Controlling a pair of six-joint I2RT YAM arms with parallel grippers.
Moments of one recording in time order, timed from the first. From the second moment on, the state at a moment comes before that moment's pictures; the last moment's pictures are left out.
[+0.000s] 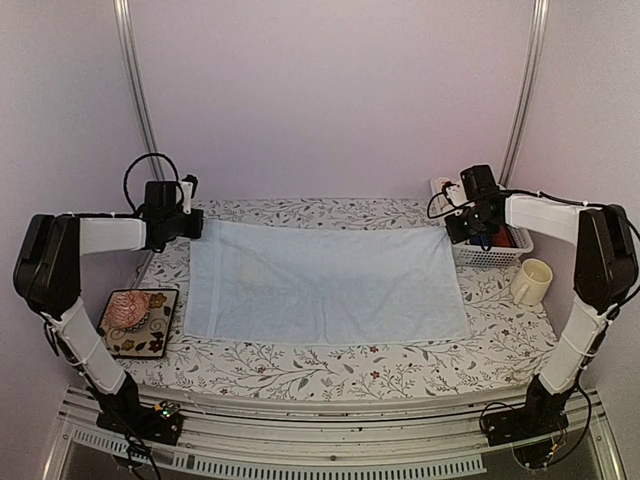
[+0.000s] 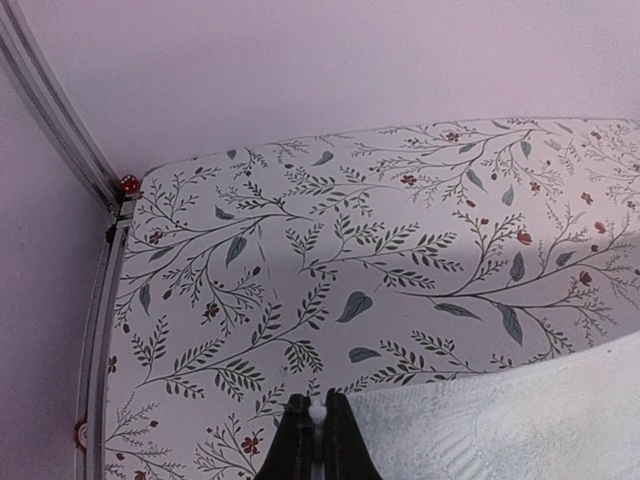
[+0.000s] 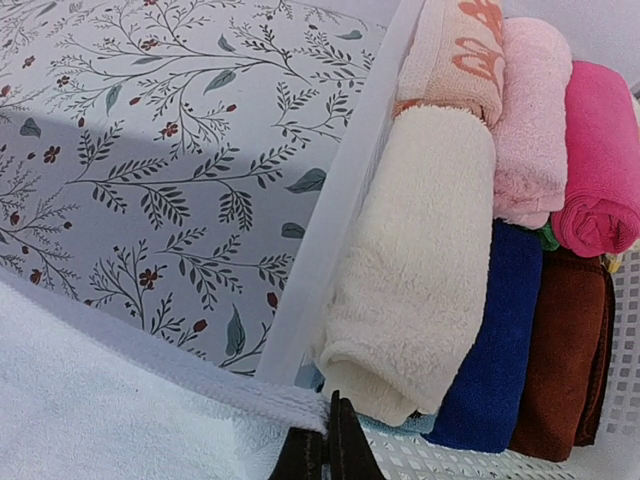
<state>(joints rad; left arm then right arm) -0.12 1.70 1.05 0.14 -0.07 0.07 0.25 1.76 1.31 -0.40 0.14 -0.12</state>
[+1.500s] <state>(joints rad) -0.03 1.28 0.71 0.00 0.37 0.58 0.30 1.41 1.02 -0.73 -0.06 -0.02</state>
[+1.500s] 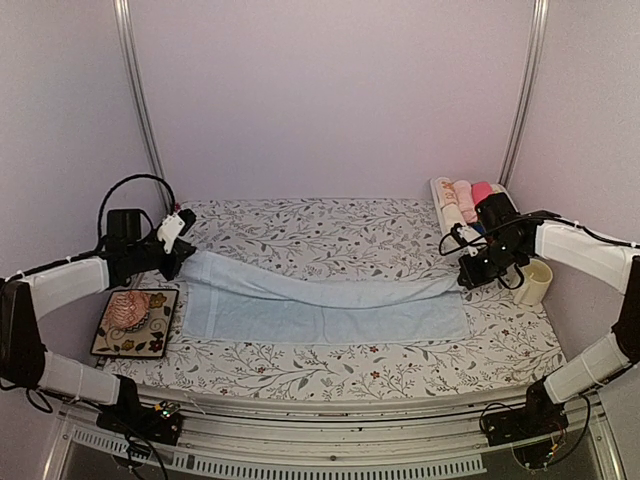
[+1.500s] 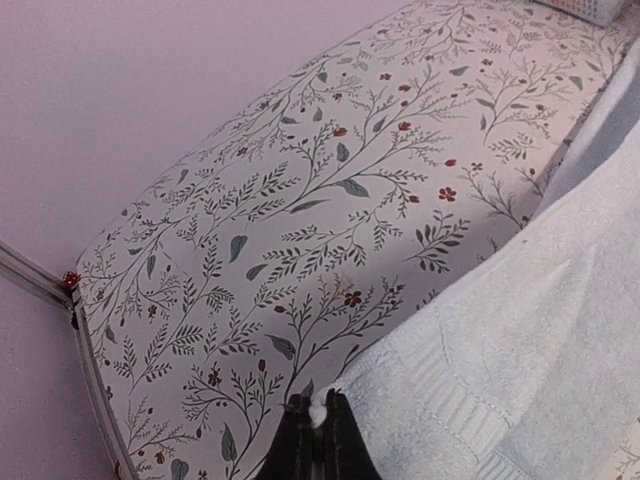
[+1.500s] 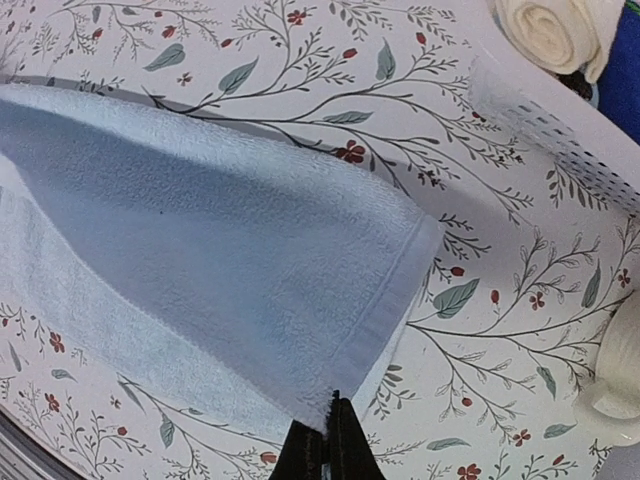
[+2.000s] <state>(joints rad) -0.03 1.26 0.66 -0.05 0.46 0.77 0.38 1.49 1.04 -0.81 -0.03 0.11</state>
